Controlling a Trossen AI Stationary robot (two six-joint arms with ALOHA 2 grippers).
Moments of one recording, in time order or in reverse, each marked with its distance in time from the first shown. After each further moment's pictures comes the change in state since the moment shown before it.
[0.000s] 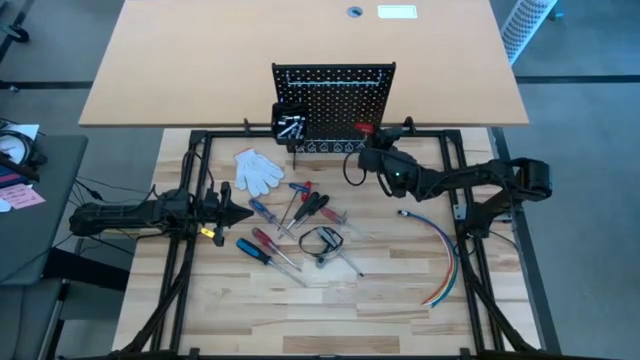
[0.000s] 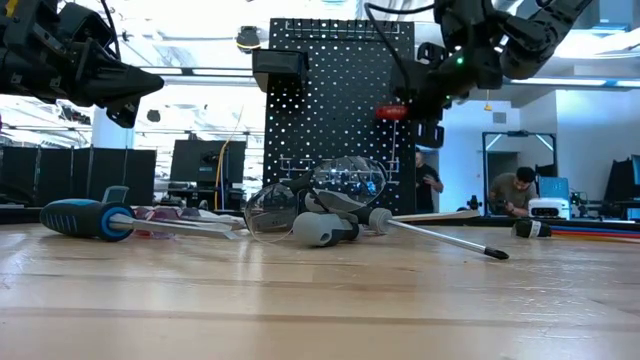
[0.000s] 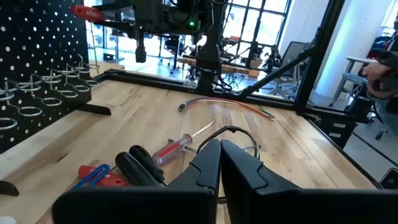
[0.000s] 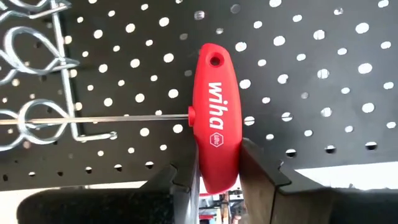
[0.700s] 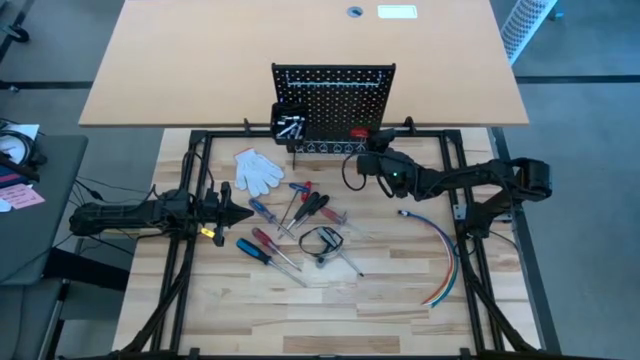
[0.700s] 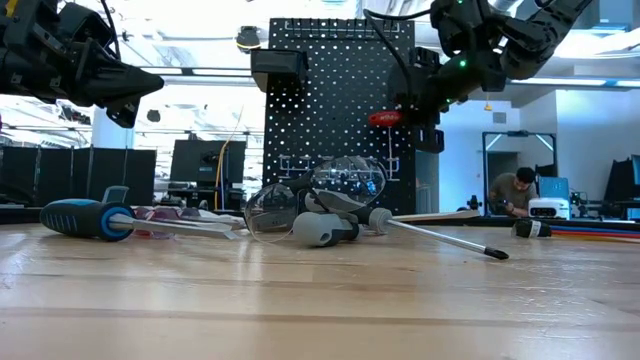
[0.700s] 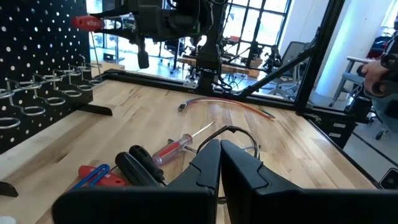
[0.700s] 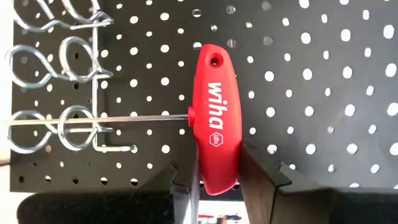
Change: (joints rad) left arm 0.000 0.000 0.000 0.000 0.000 0.000; right arm -0.002 0.000 0.000 -0.056 -0.108 -0.057
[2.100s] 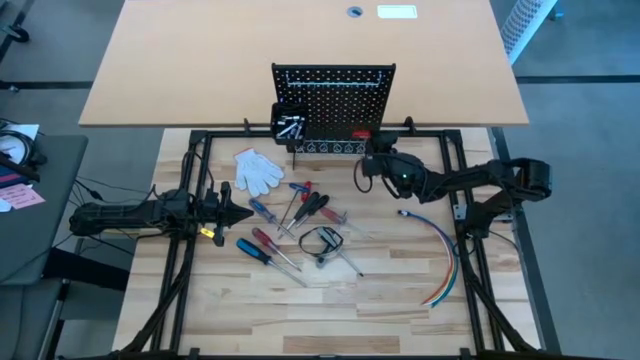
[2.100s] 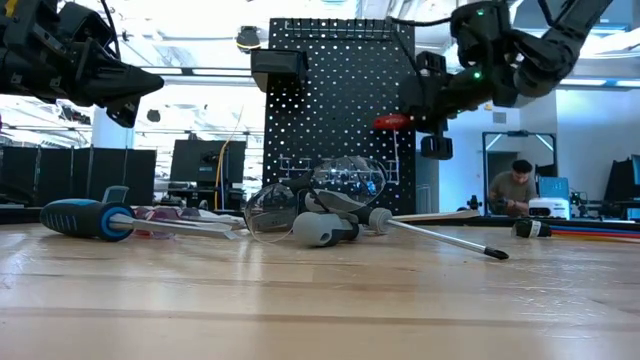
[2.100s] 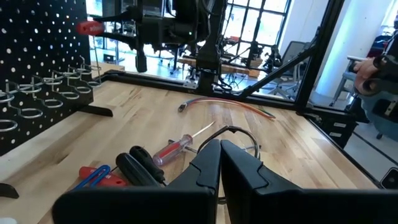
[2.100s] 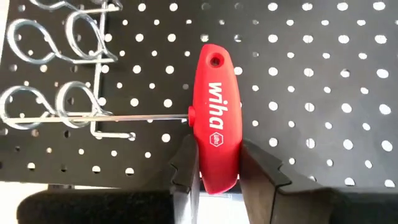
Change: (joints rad) left arm 0.000 0.000 0.000 0.002 0.000 0.006; right arm -0.047 0.000 -0.128 0.252 -0.080 -0.163
